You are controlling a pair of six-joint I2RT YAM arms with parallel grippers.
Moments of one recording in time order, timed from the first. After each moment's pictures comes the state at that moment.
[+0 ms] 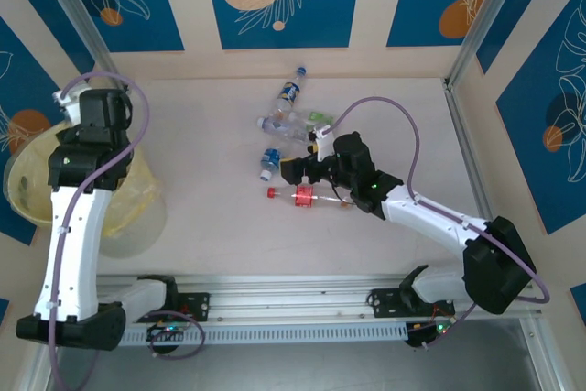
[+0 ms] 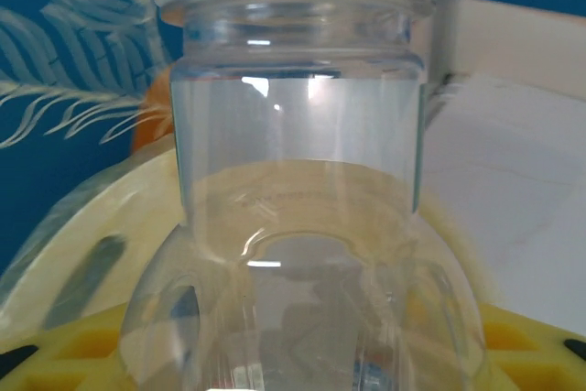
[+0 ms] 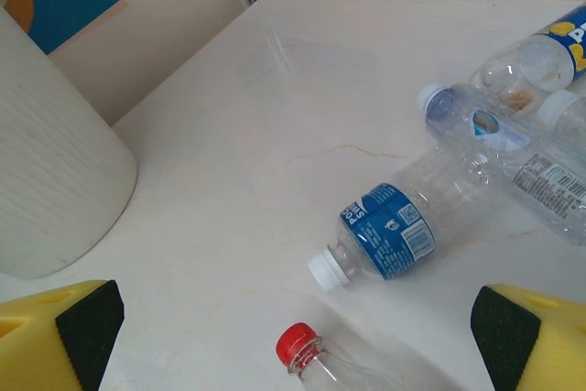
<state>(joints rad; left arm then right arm) 0.00 1.12 1.53 -1.10 -0.78 -0.30 0.68 1.31 0.82 0.10 -0.17 0.29</state>
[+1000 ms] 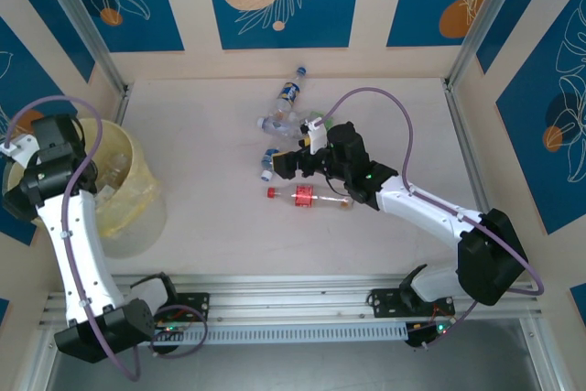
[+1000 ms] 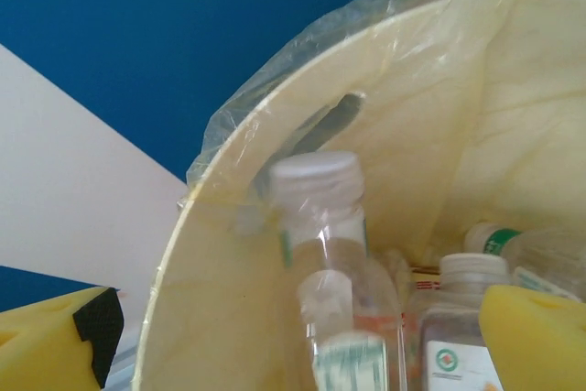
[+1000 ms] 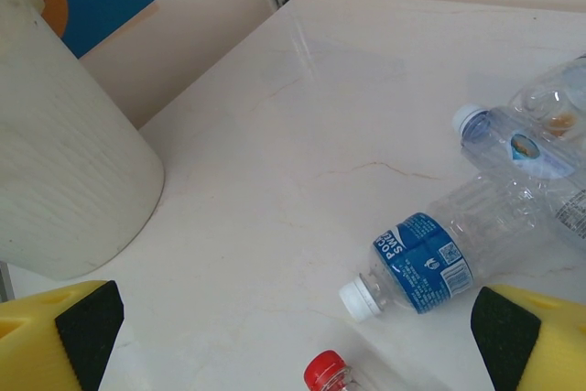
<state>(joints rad) 0.40 1.06 1.43 -1.22 -0.70 -0.38 0.68 1.36 0.93 0.06 -0.22 0.28</state>
